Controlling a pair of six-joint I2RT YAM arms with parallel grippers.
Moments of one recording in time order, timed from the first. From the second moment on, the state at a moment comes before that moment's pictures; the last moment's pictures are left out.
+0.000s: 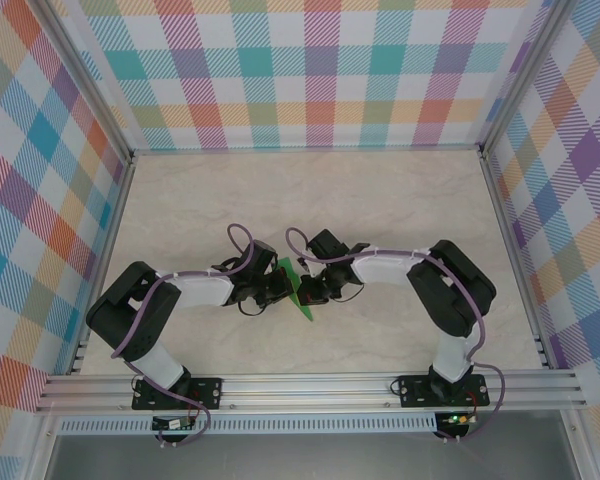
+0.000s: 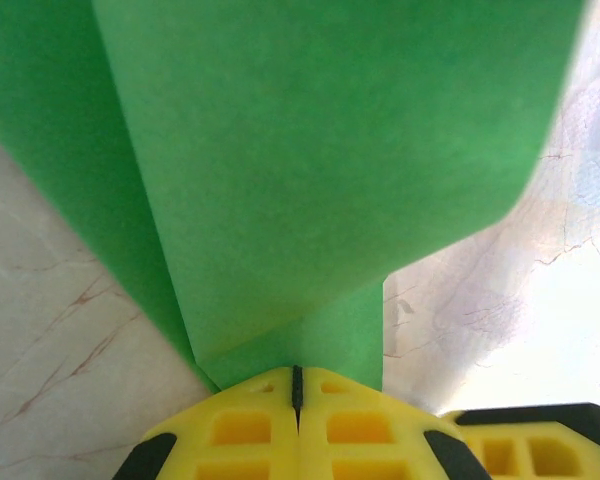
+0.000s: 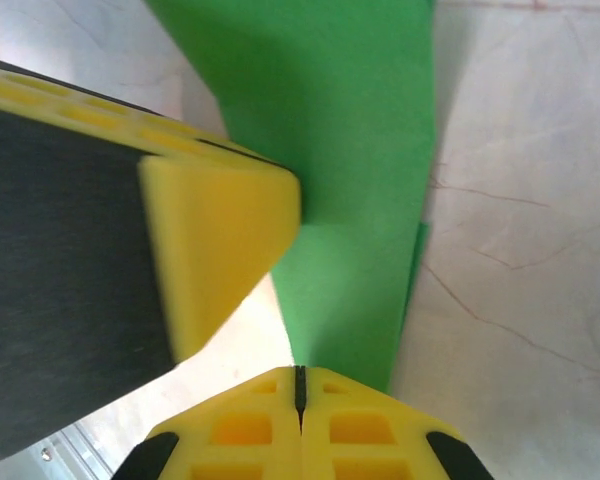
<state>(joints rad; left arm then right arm) -0.63 1.62 0.67 -0.01 0.30 -1.00 0.79 1.83 1.01 -0.35 -0.50 0.54</state>
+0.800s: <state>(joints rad) -0.63 1.62 0.66 0.00 0.29 -1.05 0.80 1.66 0.81 -0.45 -0.54 0.45</state>
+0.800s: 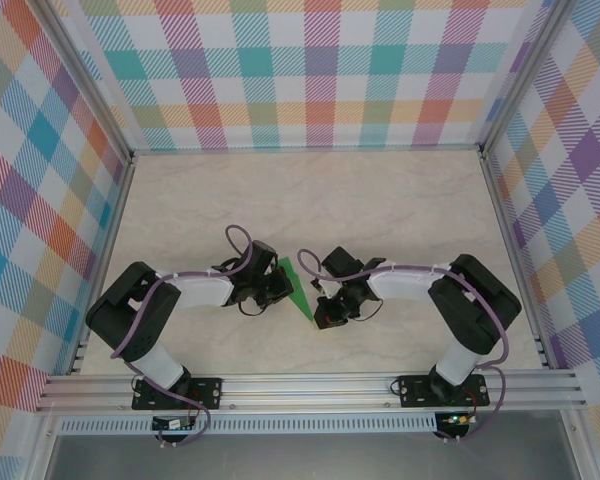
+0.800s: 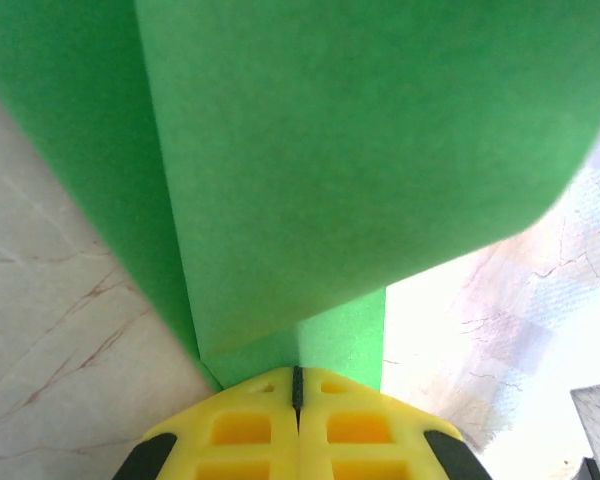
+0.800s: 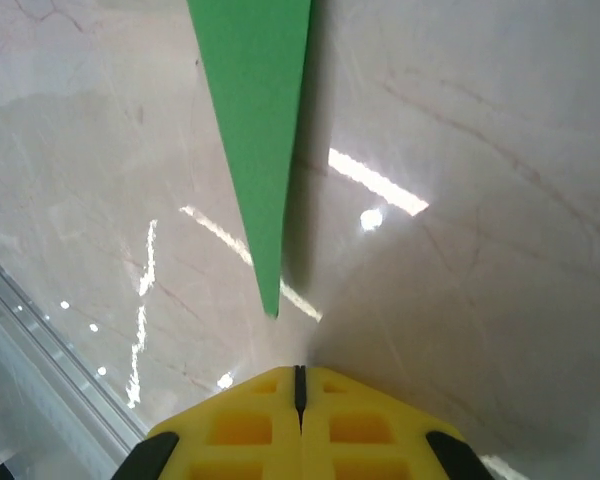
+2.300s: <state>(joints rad) -0.51 1.67 0.80 -0.16 0.34 -0.62 0.78 1.85 0.98 -0.31 -0.51 0.47</state>
